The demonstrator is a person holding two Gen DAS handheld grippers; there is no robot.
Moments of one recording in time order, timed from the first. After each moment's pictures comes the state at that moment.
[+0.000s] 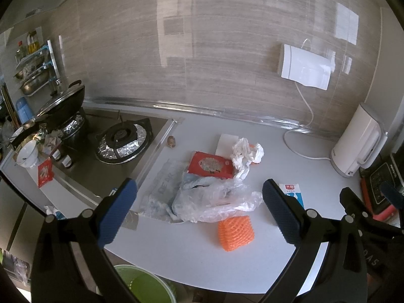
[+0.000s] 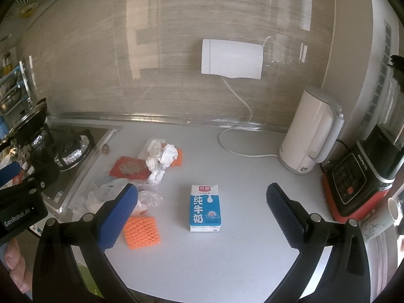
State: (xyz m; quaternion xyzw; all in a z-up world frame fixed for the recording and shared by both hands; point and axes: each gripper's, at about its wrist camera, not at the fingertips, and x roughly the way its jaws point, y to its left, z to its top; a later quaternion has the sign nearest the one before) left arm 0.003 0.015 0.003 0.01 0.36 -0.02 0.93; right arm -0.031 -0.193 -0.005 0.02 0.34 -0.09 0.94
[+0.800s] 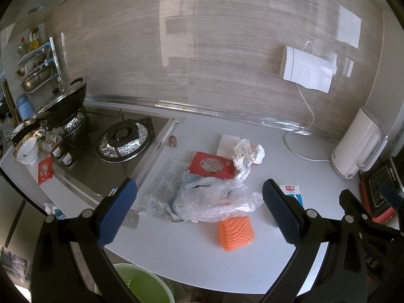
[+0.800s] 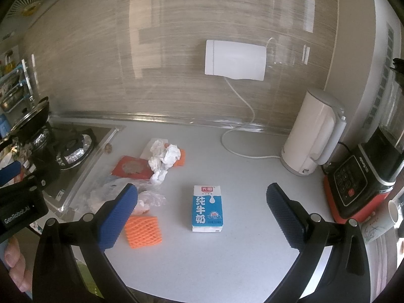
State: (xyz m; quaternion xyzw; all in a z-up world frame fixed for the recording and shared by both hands) left arm 0.005 0.016 0.001 0.00 0.36 -0.02 0.93; right arm -0.029 -0.185 -0.004 0.01 0.34 -0.09 0.94
